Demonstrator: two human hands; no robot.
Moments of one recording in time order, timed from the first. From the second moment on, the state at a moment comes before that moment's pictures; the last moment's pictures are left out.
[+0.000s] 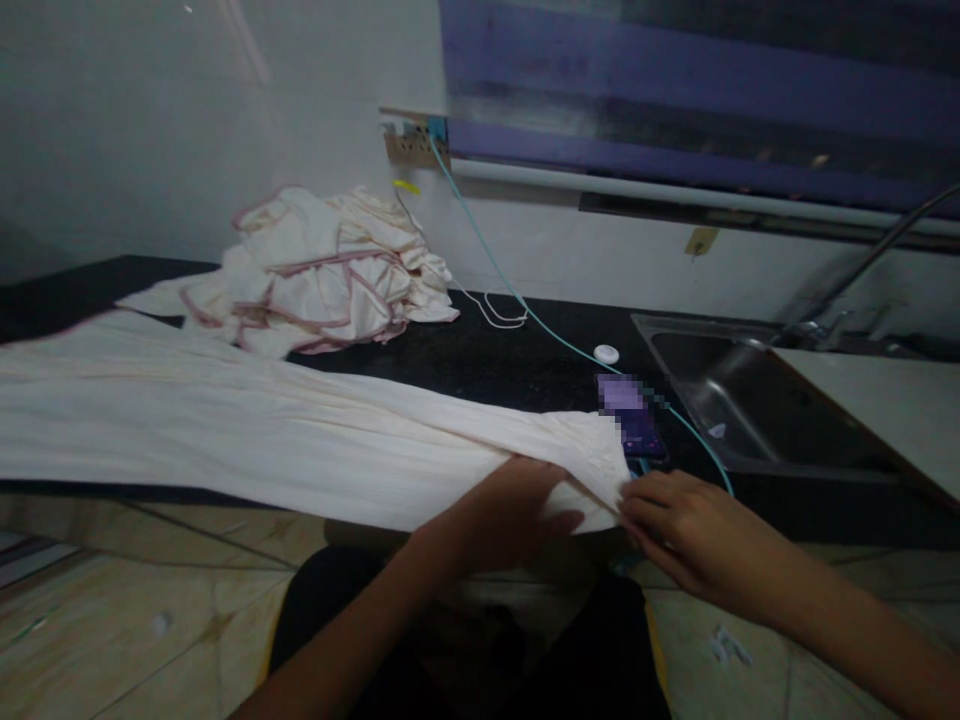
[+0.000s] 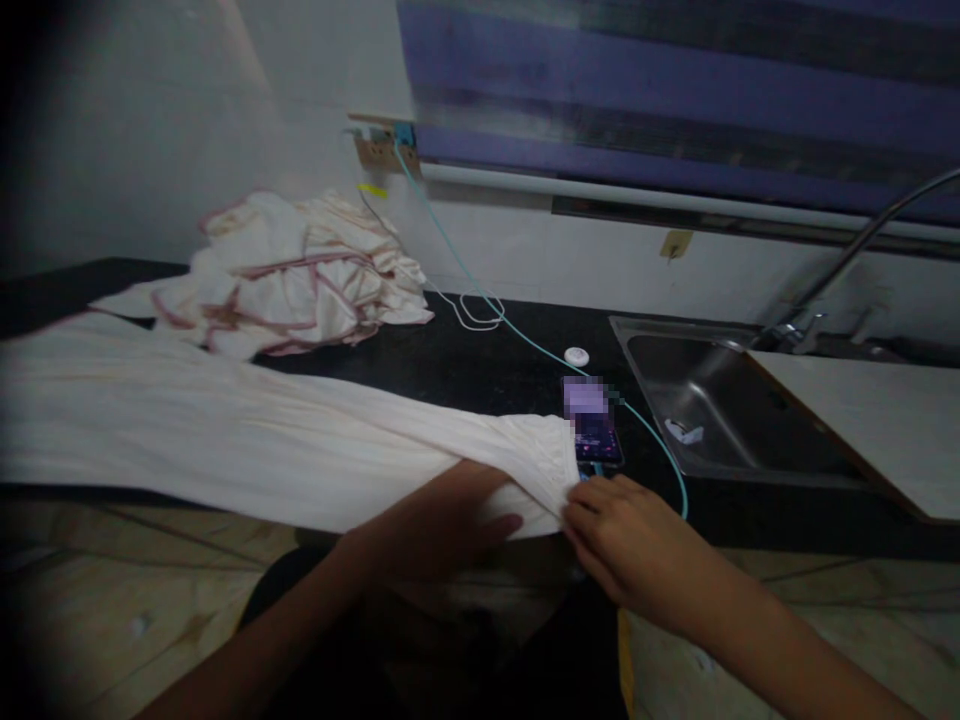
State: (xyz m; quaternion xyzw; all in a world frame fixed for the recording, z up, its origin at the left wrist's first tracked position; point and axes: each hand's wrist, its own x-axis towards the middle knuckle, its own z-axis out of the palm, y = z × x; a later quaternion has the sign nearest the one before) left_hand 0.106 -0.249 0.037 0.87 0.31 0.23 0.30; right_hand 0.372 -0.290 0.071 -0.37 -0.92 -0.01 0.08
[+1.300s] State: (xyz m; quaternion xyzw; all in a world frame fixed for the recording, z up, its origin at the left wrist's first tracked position) left_hand 0.088 -0.278 0.049 0.08 0.28 0.58 0.76; right_hand 0.250 -0.235 0.024 -0.55 -0.74 0.09 0.38
